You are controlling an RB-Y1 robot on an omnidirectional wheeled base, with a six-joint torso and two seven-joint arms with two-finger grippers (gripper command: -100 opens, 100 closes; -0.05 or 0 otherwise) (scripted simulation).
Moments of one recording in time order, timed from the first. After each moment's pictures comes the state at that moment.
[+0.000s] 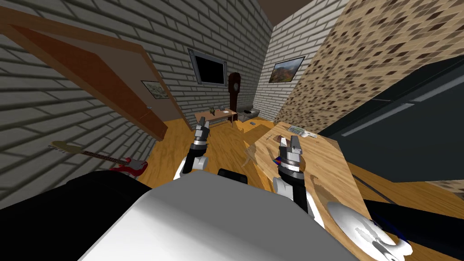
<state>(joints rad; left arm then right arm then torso) 0.50 -0.02 -0.05 -2.37 -0.10 -0.36 -0.06 0.48 -0.14 -0.03 -2.18 0.04 -0.54 0.06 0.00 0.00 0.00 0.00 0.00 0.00</state>
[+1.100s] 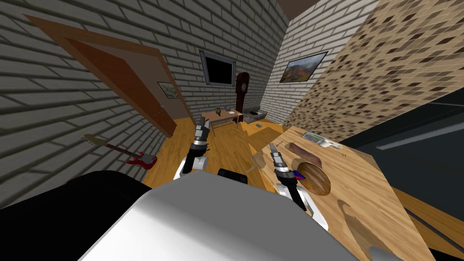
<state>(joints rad) 0.50 -0.02 -0.05 -2.37 -0.10 -0.36 -0.06 0.45 -0.38 0.01 -1.91 0.21 -0.62 0.10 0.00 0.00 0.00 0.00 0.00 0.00</state>
